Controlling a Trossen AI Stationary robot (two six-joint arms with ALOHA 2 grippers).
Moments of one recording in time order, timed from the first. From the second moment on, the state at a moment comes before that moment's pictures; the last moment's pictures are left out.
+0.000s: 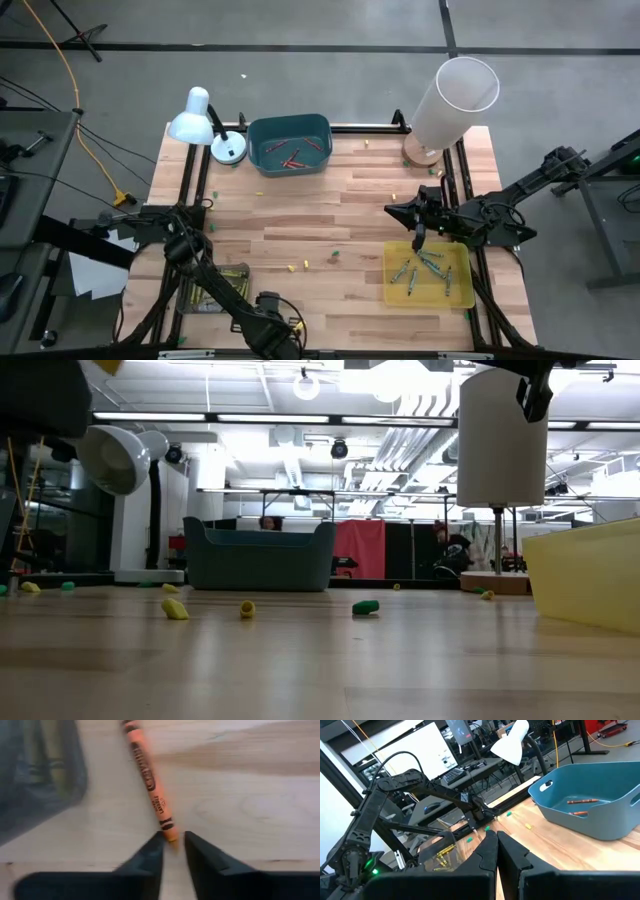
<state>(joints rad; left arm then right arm) -0.78 2.31 1.81 -1.21 0.01 -2.23 0.50 0.80 0.49 0.26 0.73 0.52</state>
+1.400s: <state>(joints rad) -0.25 1.02 0.52 0.17 -0.30 -0.86 0.50 0.80 0.49 0.33 0.84 0.65</state>
